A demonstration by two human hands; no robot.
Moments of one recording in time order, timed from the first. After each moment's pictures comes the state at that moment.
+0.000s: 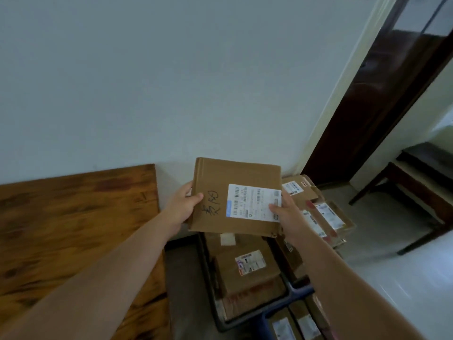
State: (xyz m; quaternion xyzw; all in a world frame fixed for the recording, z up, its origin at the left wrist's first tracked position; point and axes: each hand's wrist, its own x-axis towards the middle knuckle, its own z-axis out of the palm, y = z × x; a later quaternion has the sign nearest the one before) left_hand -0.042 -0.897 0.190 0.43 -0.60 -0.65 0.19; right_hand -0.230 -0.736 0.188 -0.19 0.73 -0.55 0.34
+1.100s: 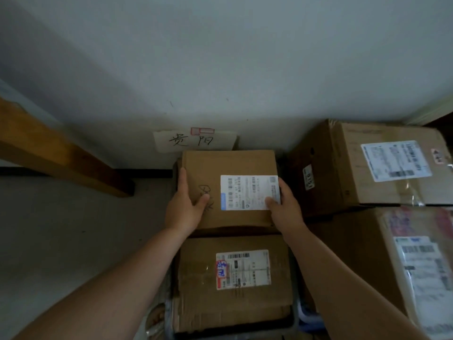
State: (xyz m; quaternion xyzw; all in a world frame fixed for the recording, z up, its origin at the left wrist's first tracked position) left_hand -0.236 -0.958 -0.241 0.64 -0.60 -0.47 0.11; right_hand -0.433 -0.881 -0.216 -0.22 0.82 -0.32 0.42
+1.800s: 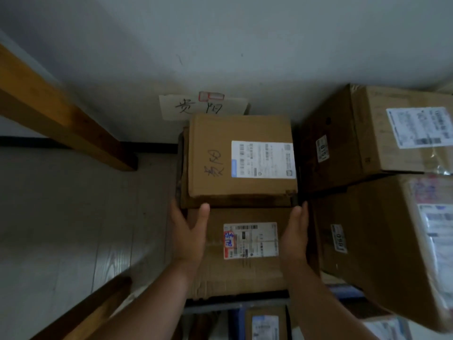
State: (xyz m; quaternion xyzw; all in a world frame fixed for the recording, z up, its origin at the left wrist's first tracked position) left_hand -0.210 -0.845 -0.262 0.68 -0.41 -0.53 0.29; right_hand -0.377 -0.782 -0.249 -0.10 0.83 -0.42 0.36
